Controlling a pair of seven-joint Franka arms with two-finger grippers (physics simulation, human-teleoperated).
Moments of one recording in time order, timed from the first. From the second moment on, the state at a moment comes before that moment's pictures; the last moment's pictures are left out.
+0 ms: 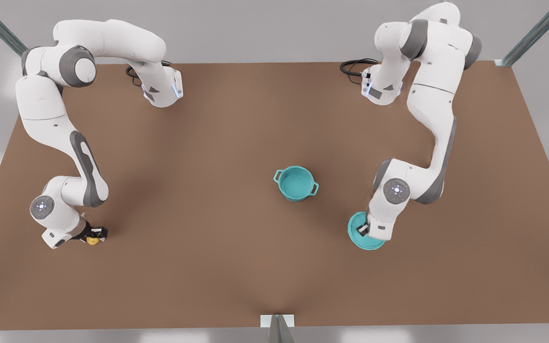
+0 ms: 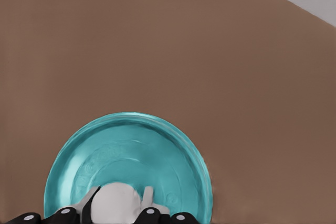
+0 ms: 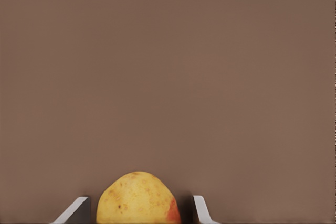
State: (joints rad) left arm -0.06 0.66 -0.19 -1.60 0.25 2.30 -0.97; right arm -0.47 0.81 0.24 -1.64 -0.34 2.53 -0.10
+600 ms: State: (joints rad) left arm 0.21 0.20 -0.19 -1.57 -0.01 1.87 -0.47; right arm -0.48 0.79 0.25 -1.65 -0.33 2.51 -0.11
